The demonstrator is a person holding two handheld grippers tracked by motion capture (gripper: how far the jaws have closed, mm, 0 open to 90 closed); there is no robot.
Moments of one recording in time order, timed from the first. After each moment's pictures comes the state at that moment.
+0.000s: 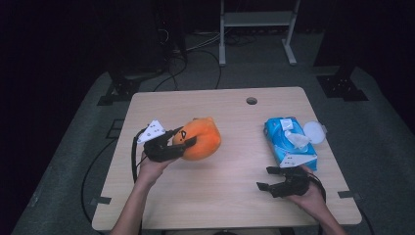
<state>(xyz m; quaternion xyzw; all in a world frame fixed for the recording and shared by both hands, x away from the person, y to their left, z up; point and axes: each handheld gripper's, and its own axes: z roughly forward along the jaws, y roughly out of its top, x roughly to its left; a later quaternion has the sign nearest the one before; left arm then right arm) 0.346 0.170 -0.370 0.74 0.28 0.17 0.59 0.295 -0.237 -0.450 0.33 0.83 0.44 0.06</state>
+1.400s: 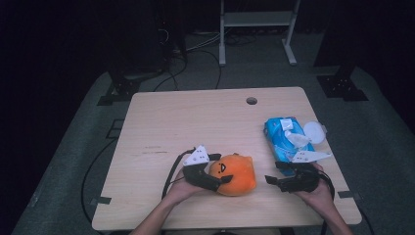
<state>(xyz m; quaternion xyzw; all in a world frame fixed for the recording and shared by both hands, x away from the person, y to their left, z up) 0.320 0.086 -0.433 0.82 0.18 0.08 0.54 0.297 -0.261 -0.440 0.35 0.81 0.47 0.08</state>
